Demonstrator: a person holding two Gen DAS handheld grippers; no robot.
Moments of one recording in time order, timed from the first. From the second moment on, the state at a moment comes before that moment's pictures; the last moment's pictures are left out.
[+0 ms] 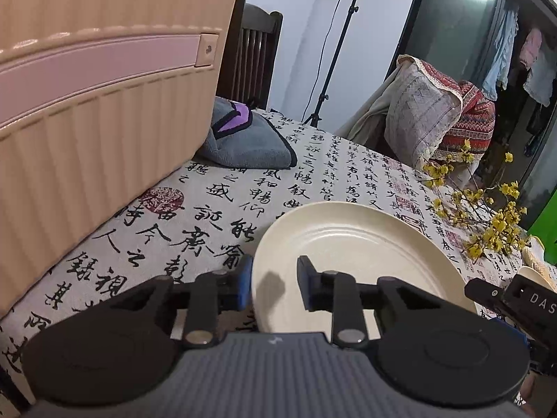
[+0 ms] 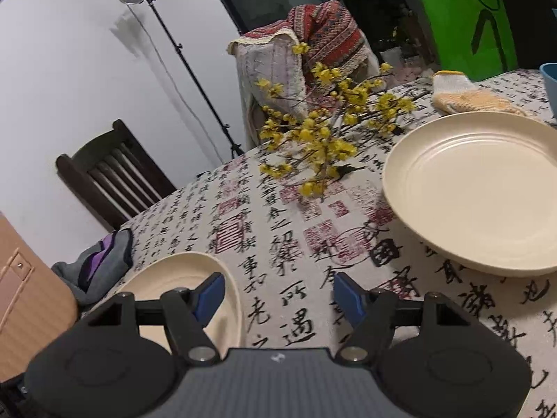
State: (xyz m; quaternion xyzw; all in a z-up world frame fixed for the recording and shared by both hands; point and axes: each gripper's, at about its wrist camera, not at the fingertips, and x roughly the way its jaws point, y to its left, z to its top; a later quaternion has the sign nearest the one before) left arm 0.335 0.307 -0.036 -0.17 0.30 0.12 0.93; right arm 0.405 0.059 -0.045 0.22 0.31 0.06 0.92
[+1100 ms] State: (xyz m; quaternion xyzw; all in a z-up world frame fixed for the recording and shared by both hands) left arm 0.340 0.300 -0.039 -0.13 0.32 0.16 0.93; right arm 0.401 0.084 -0.050 0.18 0.33 0.13 0.92
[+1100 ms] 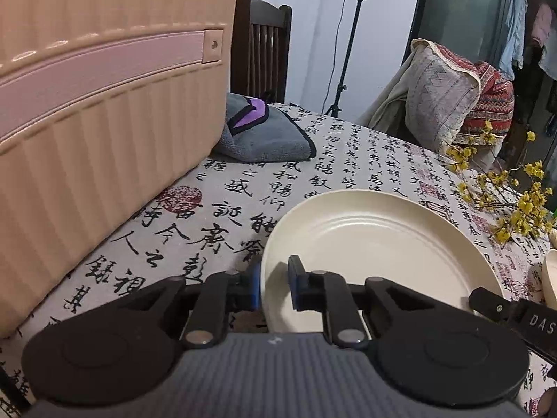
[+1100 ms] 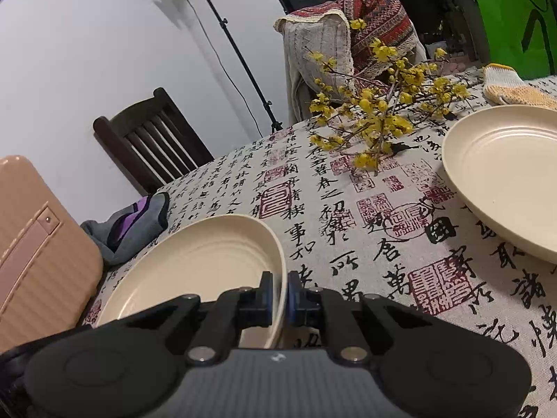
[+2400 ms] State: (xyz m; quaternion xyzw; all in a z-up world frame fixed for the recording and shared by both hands) left arm 0.317 0.304 -0.002 -0.14 0.26 0.17 0.94; right arm 0.371 0.094 -0.016 0.15 0.26 0.14 0.94
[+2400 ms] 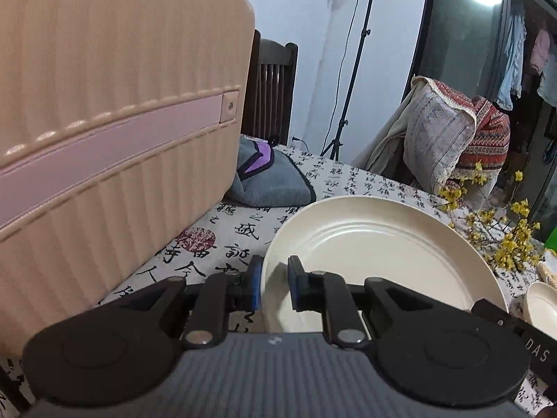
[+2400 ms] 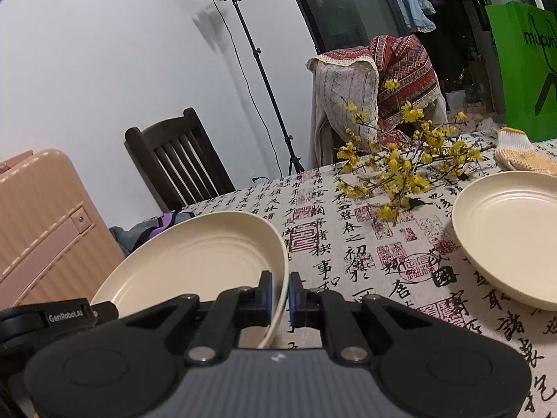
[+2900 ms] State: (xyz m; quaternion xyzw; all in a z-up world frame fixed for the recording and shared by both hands) left arm 0.305 0.283 0.017 -0.15 0.25 0.13 0.95; right arm 0.349 0.068 0.001 0.14 0.25 0.12 0.95
